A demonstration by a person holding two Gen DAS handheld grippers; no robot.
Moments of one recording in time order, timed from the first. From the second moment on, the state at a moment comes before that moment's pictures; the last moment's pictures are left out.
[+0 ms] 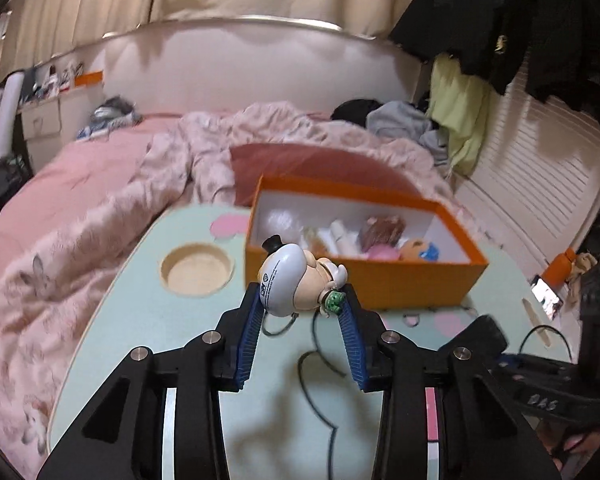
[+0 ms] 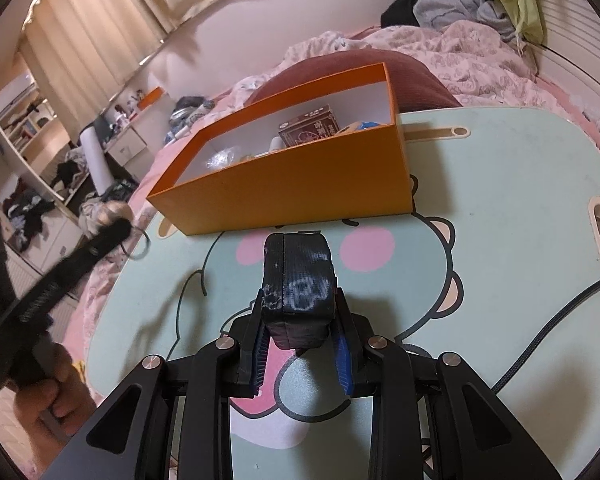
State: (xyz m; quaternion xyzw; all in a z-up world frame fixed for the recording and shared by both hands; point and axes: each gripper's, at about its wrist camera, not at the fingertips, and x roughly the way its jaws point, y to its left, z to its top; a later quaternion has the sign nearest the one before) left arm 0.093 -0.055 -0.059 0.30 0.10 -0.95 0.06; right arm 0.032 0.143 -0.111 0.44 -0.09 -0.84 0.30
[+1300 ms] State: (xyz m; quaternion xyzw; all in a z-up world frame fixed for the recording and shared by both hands) left arm -0.072 -0.067 -0.066 0.45 0.06 -0.89 0.04; right arm -0.100 0.068 -0.074 0.45 0.01 -0.87 0.21
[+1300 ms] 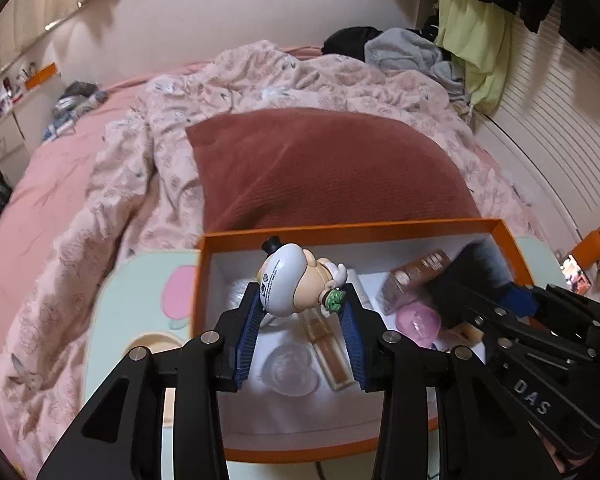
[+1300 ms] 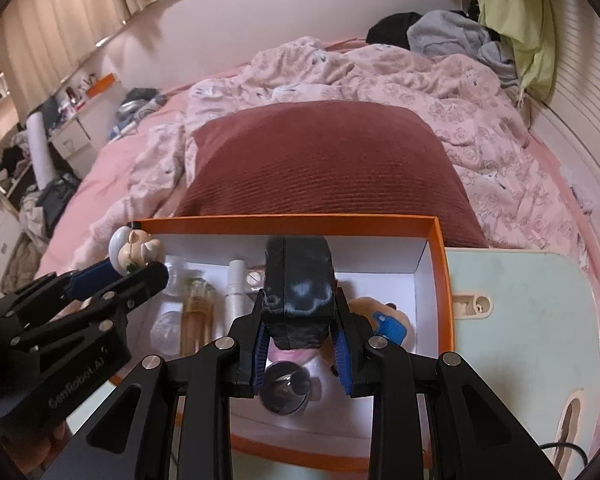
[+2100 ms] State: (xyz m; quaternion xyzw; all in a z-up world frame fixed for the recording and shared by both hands) left arm -0.007 -0.068 -0.045 0.40 0.03 -0.91 0.07; right arm -0.039 0.092 -0.044 0.40 0.05 -0.90 0.18
